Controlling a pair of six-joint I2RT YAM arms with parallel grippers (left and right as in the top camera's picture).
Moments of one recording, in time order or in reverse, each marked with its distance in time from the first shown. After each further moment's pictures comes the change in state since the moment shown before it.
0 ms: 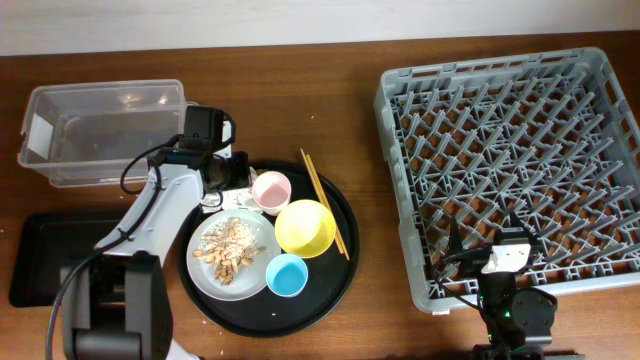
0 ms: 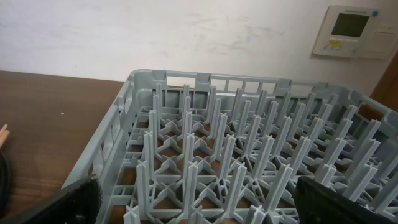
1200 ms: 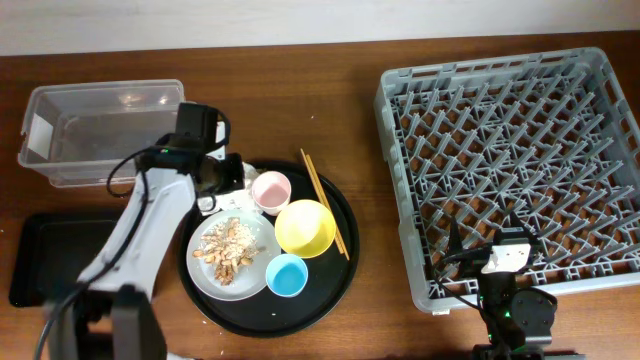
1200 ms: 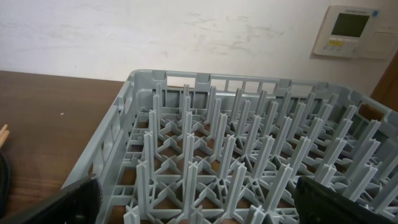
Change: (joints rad) left arm 0.000 -0.115 0.037 -0.172 -0.019 -0.007; right arm 0.000 0.000 0.000 0.000 0.000 0.000
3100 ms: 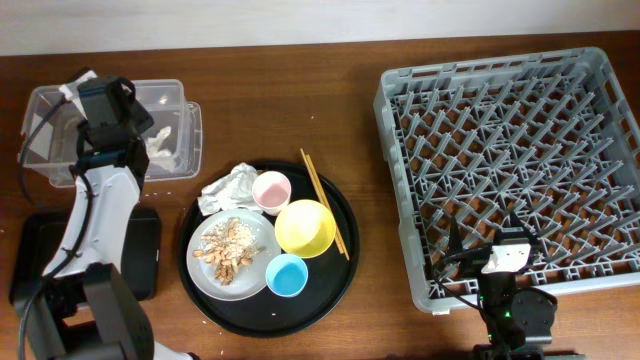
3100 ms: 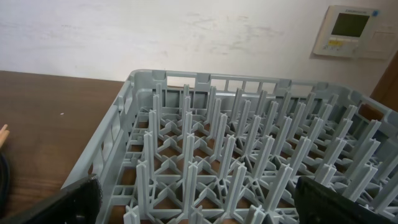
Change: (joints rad) left arm 0.303 0.061 0.021 0.629 -0.379 -0.123; right arm 0.000 0.000 0.000 0.000 0.000 0.000
